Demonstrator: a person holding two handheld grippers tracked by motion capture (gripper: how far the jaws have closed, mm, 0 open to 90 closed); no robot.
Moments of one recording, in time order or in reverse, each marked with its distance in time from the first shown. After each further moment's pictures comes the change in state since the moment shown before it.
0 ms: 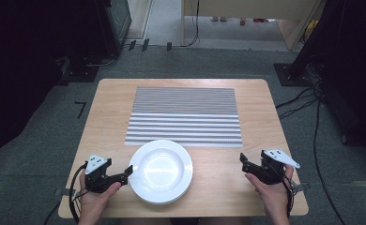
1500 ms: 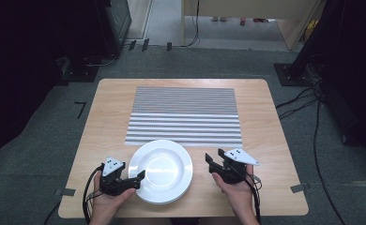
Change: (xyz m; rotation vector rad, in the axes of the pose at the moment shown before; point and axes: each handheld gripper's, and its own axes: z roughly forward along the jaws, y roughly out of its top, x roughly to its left) left arm -0.027 -0.009 0.018 0.062 -0.037 0.045; right arm 0.095 -0.004 0.026 -0.005 0.219 -0.096
